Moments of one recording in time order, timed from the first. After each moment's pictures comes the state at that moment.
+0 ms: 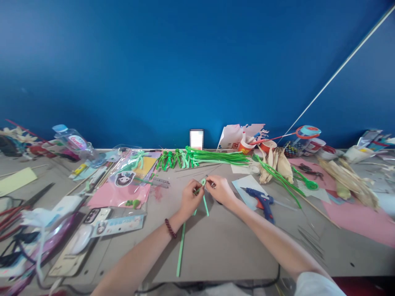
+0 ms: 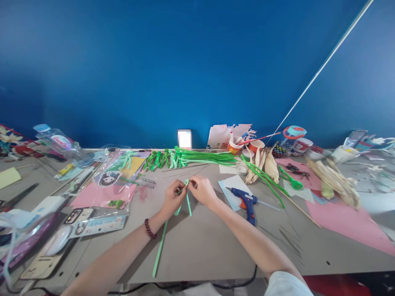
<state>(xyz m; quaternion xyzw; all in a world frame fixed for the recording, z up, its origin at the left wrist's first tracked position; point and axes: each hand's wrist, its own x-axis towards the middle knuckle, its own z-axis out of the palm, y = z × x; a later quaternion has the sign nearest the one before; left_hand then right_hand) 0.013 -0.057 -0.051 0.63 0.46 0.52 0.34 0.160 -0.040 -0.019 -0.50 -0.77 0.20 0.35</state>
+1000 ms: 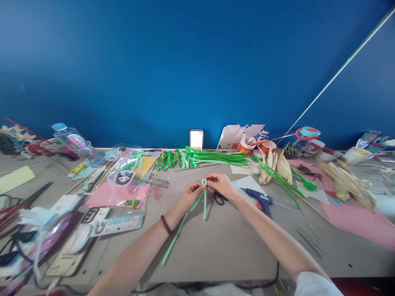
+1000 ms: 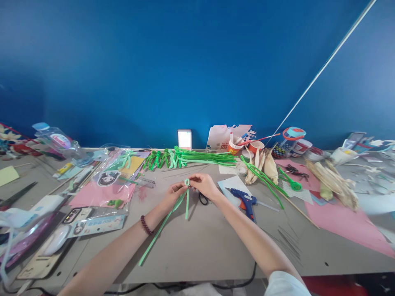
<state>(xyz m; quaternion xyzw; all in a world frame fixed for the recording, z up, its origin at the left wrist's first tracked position) 0.014 -0.043 -0.057 0.44 0.37 0.48 0.66 0.170 -0.028 -0.013 -0.45 -0.60 0.53 0.39</state>
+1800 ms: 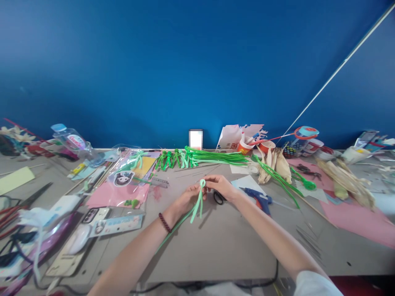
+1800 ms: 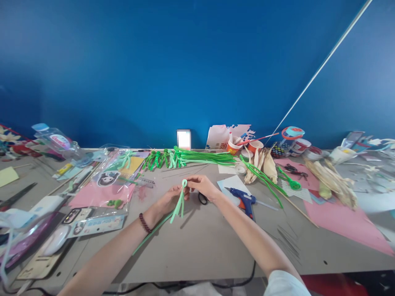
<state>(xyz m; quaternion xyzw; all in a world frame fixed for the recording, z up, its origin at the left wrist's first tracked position) 0.005 -0.048 -0.039 0.40 0.26 0.38 0.79 0.171 -0.031 -0.011 -0.38 -0.58 0.62 0.36</state>
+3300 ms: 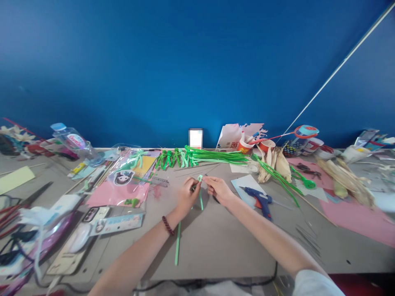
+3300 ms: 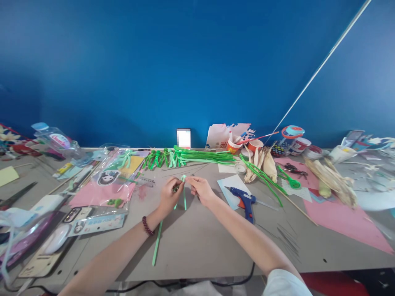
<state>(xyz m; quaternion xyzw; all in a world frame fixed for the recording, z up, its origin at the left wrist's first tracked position) 0.006 -0.049 -0.053 0.71 0.46 0.51 0.18 0.150 -0.040 -0.028 -0.43 -0.38 0.68 0.46</state>
